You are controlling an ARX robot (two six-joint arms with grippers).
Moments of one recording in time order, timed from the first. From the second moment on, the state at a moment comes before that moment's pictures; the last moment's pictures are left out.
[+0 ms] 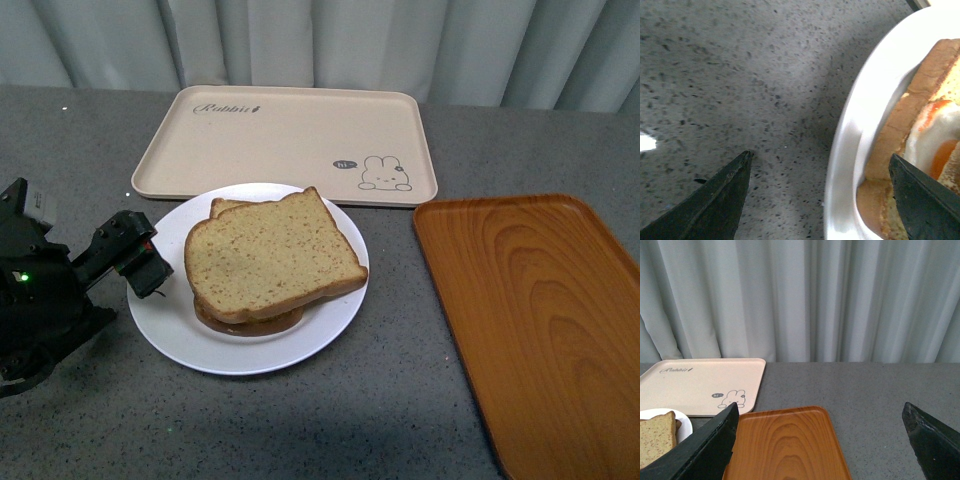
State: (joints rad) left arm -0.15 2.06 0.59 0.67 0.11 -0.72; right arm 0.00 0.00 0.01 0.00 0.00 0.00
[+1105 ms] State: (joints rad) left arm 0.06 1.79 0.38 0.78 0.37 -1.11; right arm 0.00 0.00 0.01 0.00 0.00 0.00
